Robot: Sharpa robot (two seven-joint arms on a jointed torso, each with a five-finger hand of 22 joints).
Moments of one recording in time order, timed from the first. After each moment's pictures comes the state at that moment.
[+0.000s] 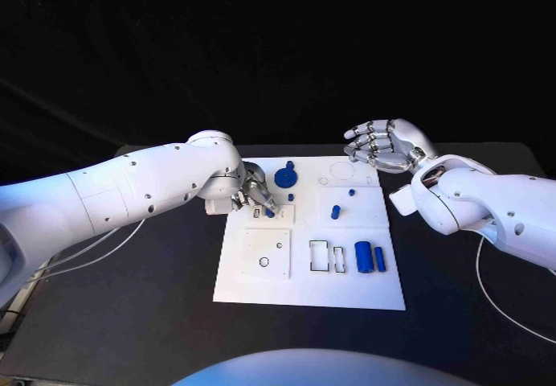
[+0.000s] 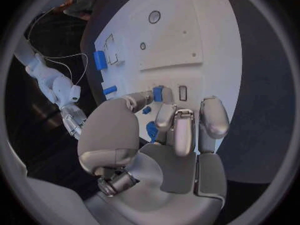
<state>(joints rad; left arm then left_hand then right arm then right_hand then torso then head) 1.30 -0.55 -0.05 1.25 -0.95 0.32 -0.60 1.05 -0.17 0.73 0.18 0.16 0.86 0.05 0.85 0.61 1.32 -0.03 1.36 1.05 1.46 -0.08 1.53 1.31 0.11 1.32 0.03 1.39 1.08 1.28 -0.85 -0.13 1.49 -0.64 -0.50 0.26 1.27 -0.16 0.45 0.15 0.32 0.65 0.18 0.37 0.34 0.74 0.21 0.58 0.12 0.94 0.15 0.28 0.38 0.17 0.86 0.26 0.10 0.43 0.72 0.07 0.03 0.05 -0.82</state>
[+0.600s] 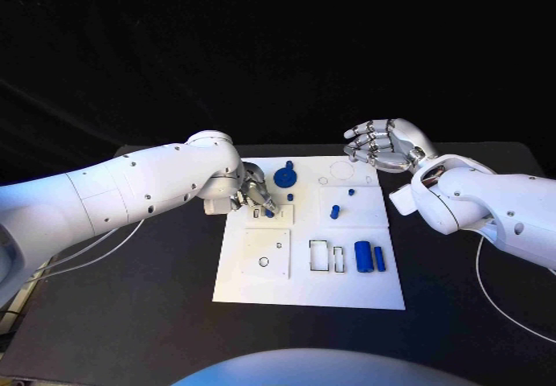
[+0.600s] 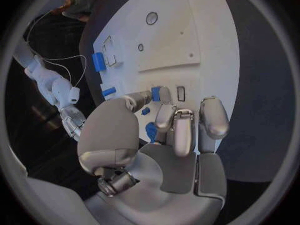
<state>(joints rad) 1.30 -0.55 -0.05 1.25 -0.96 0.33 -0.60 1.04 -0.18 0.68 0.22 0.16 0.88 0.03 0.84 0.61 1.32 -0.03 1.36 1.06 1.47 -0.08 1.53 1.31 0.11 1.32 0.03 1.39 1.09 1.28 -0.85 -0.13 1.49 -0.64 -0.50 0.26 1.27 -0.16 0.45 0.15 0.32 0.65 0.18 0.37 0.34 0.74 0.21 0.58 0.12 0.94 0.15 0.28 0.38 0.17 0.86 0.26 0.10 0.43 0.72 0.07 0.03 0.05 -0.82</state>
